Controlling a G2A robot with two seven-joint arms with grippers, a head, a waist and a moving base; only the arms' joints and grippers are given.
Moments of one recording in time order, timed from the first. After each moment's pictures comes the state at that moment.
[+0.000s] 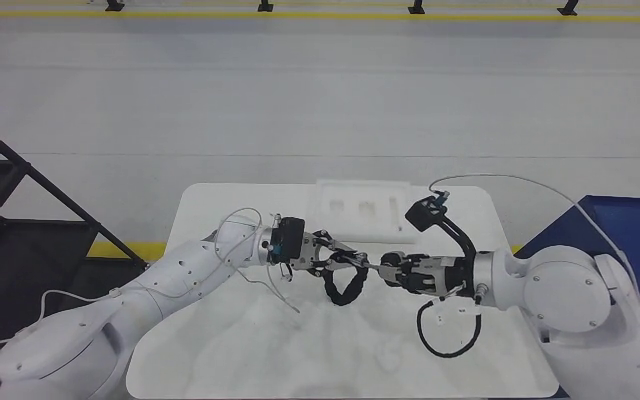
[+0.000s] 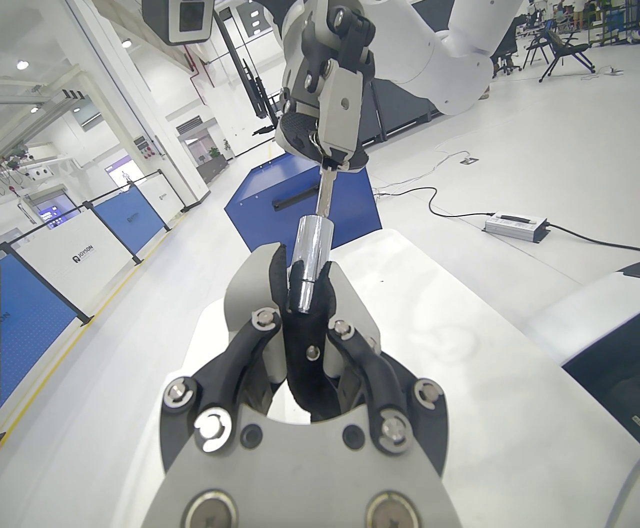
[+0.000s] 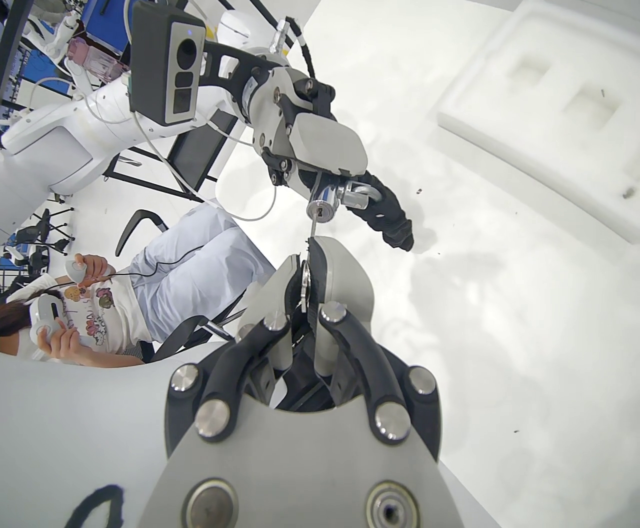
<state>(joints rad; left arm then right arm) 0.50 -1.07 -0.21 -1.08 1.47 -0.67 1.15 -1.16 -0.93 1.33 -2.18 -0.18 0.17 1.28</state>
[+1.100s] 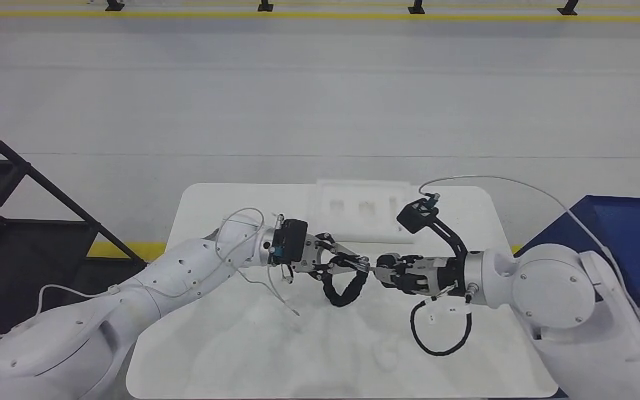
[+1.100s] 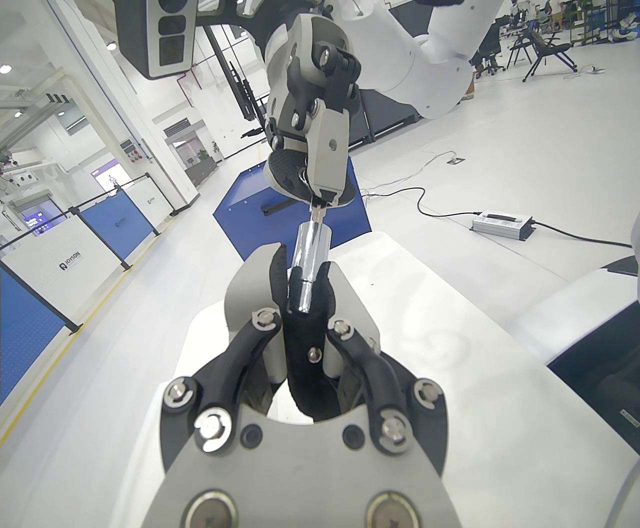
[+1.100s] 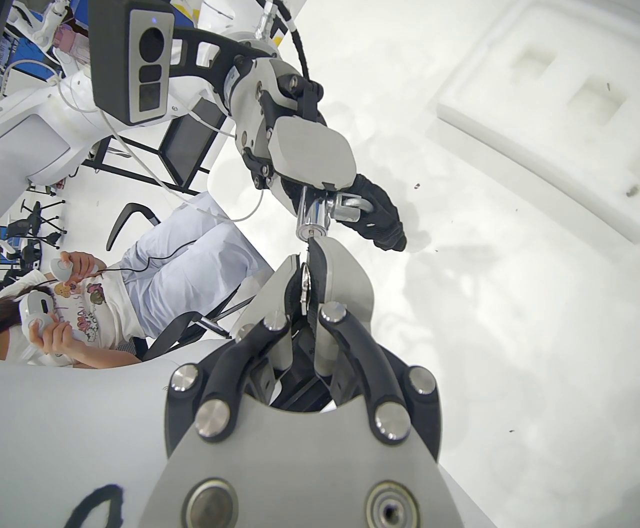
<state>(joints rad) 0.47 -1.05 -0.17 -1.11 1.45 -0.68 1.15 -1.13 -0.92 1.27 -2.15 -0.19 0.17 1.26</state>
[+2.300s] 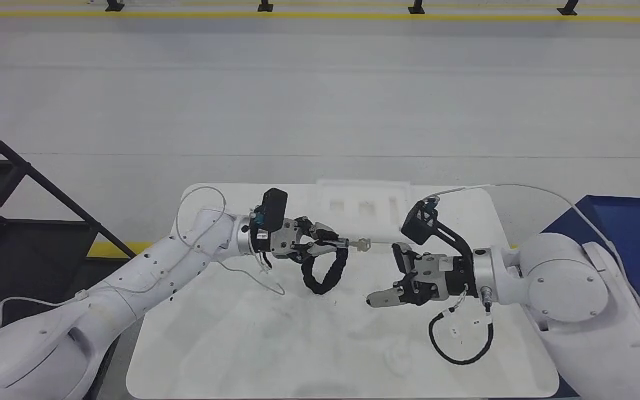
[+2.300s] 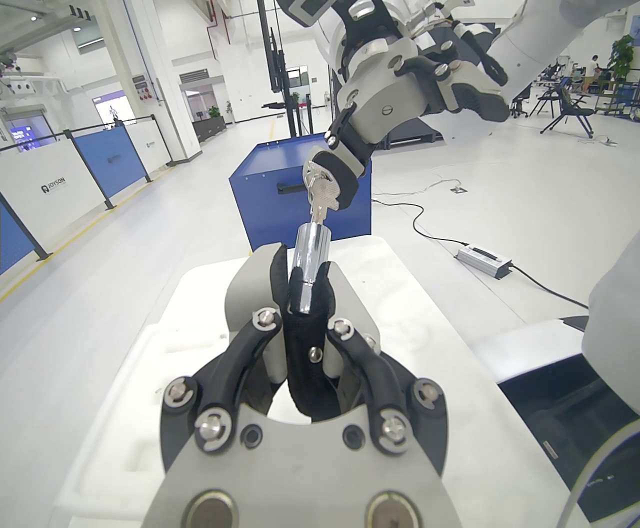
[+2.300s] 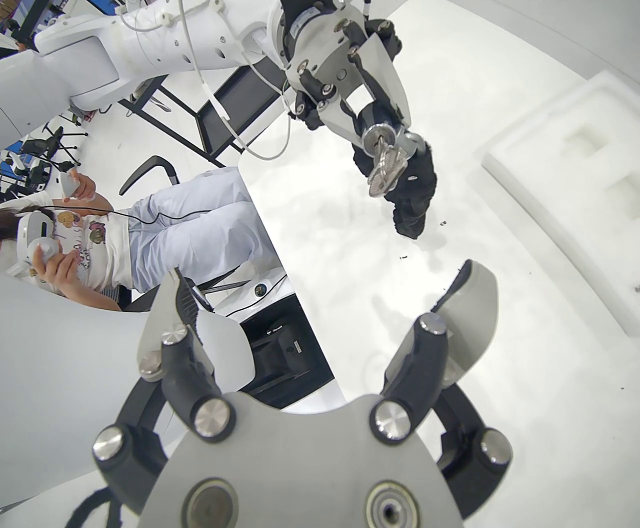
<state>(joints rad) 0.50 -0.94 -0.29 -1.17 1.21 -0.93 0.89 -1.13 -0.90 1.29 -2.09 -0.06 -0.17 1.26</state>
